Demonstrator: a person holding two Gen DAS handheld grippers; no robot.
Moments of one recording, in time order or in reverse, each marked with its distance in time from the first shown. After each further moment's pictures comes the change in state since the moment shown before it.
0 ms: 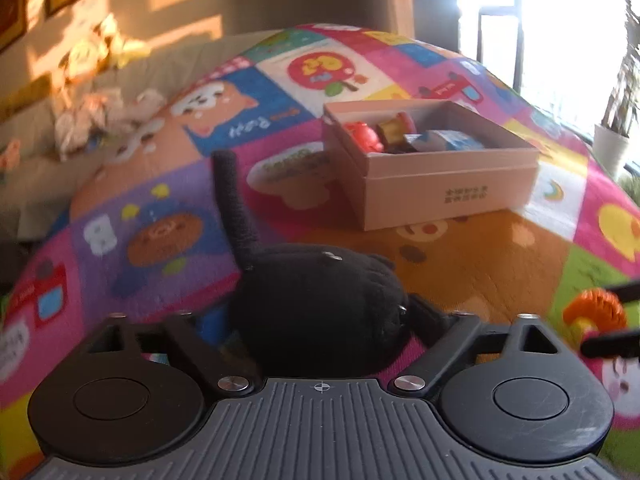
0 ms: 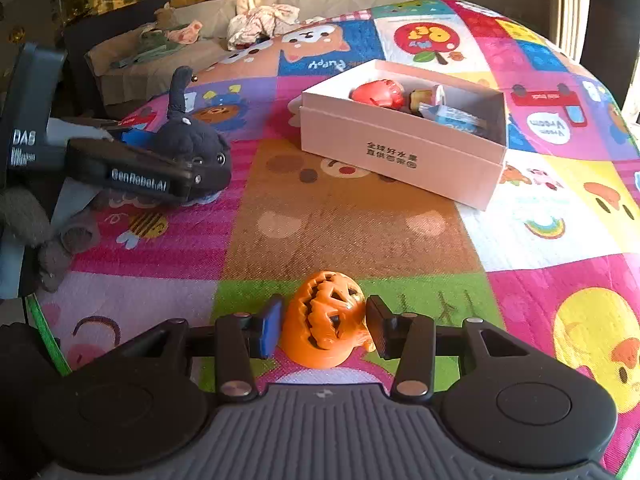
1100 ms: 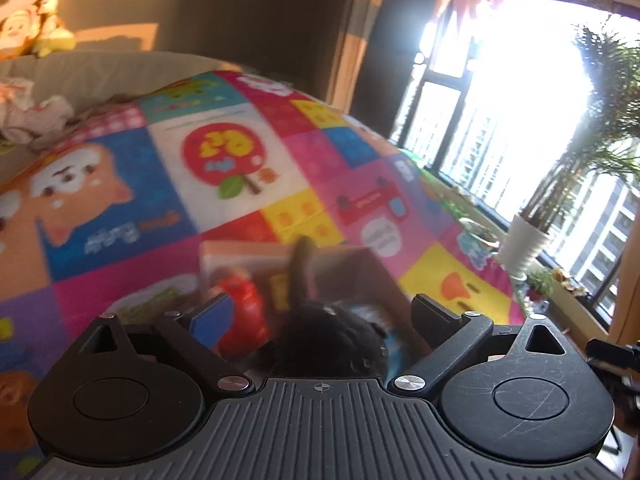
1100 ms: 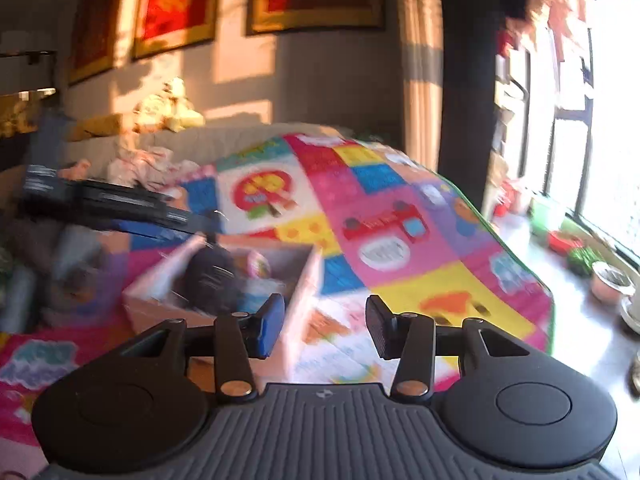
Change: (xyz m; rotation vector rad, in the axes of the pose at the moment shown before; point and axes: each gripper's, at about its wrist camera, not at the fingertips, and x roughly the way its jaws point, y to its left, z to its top) left arm 0.085 0.000 0.147 -0.191 -0.103 -0.323; right arm -0.065 -0.107 0.032 0.203 -0.388 -0.331
